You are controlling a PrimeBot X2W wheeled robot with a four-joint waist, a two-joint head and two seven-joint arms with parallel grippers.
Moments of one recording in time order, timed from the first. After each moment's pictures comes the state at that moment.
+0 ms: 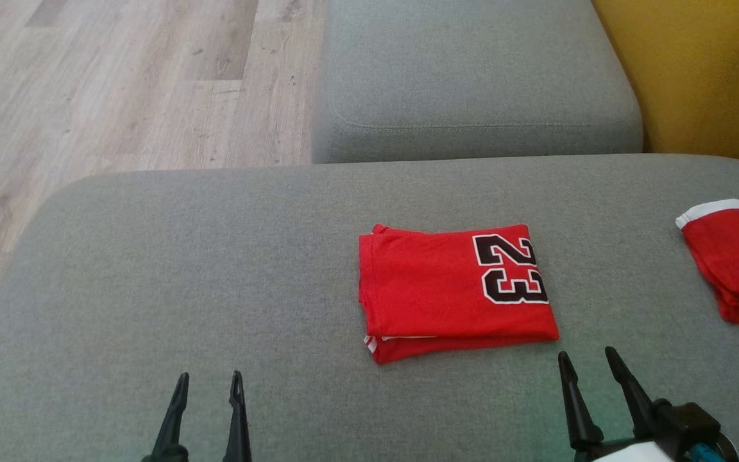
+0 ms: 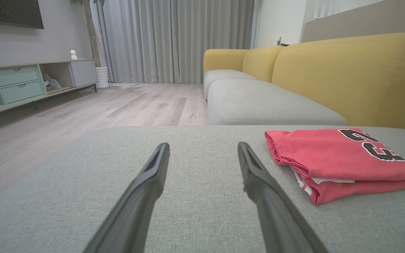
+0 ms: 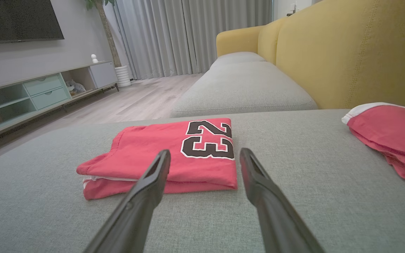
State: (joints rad) left arm 0.20 0.06 -0.20 0.16 -0.12 0.11 -0.26; right arm 0.18 -0.05 0.09 0.25 0.14 0.13 -0.25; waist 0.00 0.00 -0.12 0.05
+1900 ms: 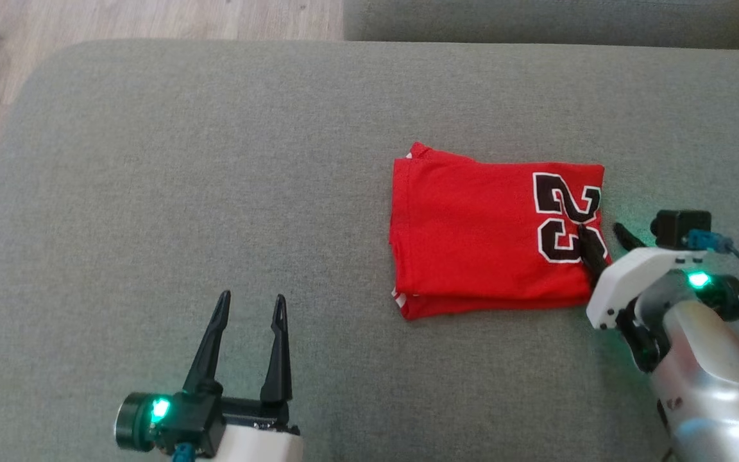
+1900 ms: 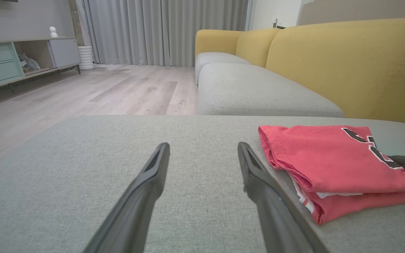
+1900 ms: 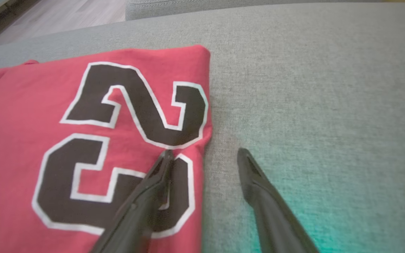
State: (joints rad) left arm 0.05 0.05 -0.32 0.08 -0.14 0.12 -0.26; right arm -0.50 -0.17 0.16 0.88 0.30 0.13 0.05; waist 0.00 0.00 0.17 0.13
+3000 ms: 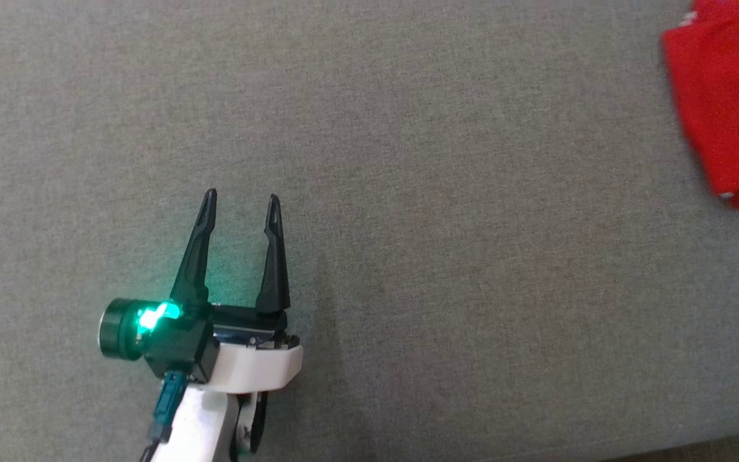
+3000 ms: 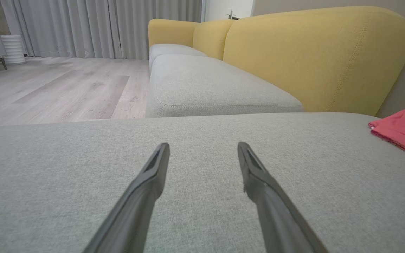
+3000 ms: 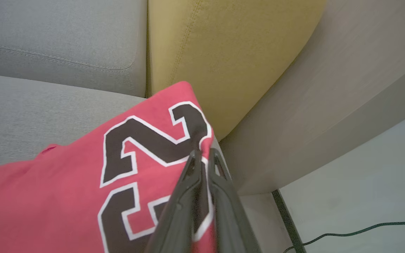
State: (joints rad) left arm -0.16 0.05 -0.33 0.03 -0.12 0.15 -0.26; right arm -0.65 -0.68 -0.06 0.51 0.22 0.13 0.22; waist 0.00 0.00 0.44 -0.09
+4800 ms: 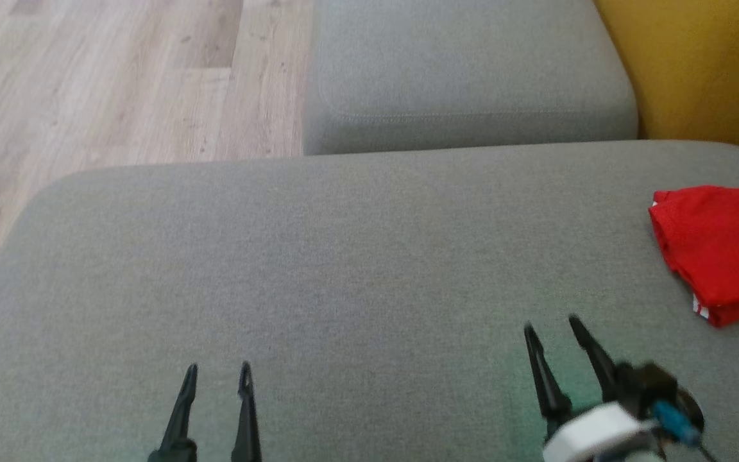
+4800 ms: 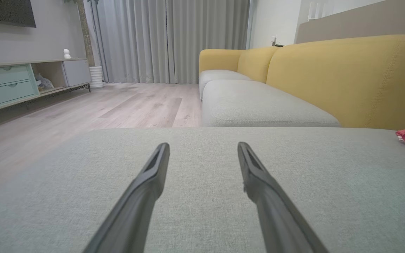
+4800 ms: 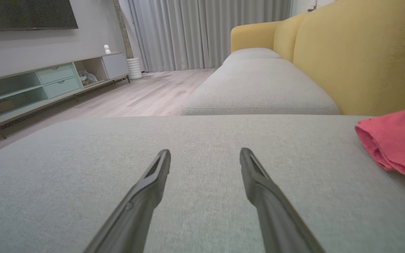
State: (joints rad) left arm 0.18 0.05 -0.24 0.14 -0.14 0.14 -0.26; right arm 0.00 -0.05 0.17 0.40 0.12 0.13 -0.25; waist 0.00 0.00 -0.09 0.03
